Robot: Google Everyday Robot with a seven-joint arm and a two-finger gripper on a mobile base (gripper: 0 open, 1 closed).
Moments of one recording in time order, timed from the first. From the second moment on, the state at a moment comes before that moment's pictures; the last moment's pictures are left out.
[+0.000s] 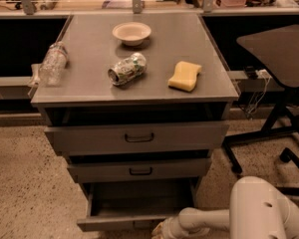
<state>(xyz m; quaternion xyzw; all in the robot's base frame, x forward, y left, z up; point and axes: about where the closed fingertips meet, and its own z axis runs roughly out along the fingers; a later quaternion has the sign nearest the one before) 0.422 -0.050 0.106 -0.62 0.72 0.22 0.21</state>
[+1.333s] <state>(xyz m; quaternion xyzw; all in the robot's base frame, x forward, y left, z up) 0.370 0.093 0.034 -0.61 0.69 0.35 0.15</state>
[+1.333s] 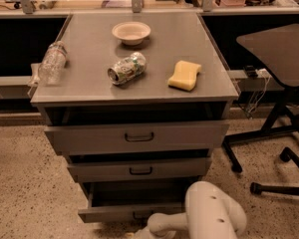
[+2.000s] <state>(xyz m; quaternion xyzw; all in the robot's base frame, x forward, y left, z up) 0.267 0.180 -0.007 -0.60 0.64 0.48 0.06</state>
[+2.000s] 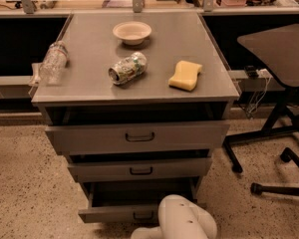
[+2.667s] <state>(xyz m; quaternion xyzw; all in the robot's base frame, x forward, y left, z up) 0.269 0.169 0.012 -0.60 0.64 0.47 0.08</state>
